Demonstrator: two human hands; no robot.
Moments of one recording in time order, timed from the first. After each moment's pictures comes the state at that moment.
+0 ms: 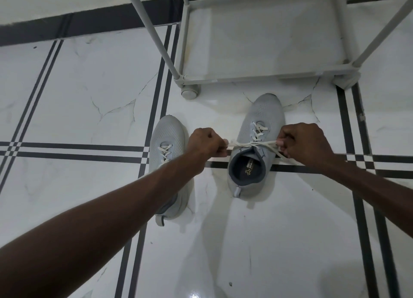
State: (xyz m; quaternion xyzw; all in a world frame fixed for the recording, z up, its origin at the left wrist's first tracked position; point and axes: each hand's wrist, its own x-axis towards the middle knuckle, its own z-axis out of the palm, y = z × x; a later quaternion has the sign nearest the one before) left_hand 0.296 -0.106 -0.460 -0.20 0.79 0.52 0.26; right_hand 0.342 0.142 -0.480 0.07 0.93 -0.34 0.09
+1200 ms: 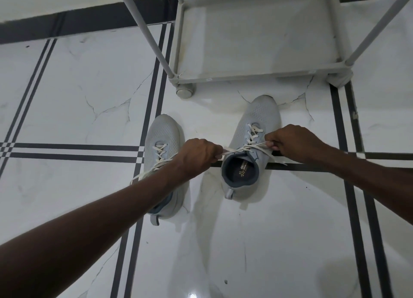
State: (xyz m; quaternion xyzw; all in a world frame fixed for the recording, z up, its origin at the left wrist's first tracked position) left_hand 0.308 -0.128 -0.464 0.34 0.92 0.00 0.21; right_hand 0.335 0.150 -0.483 -0.12 0.96 -0.18 0.18
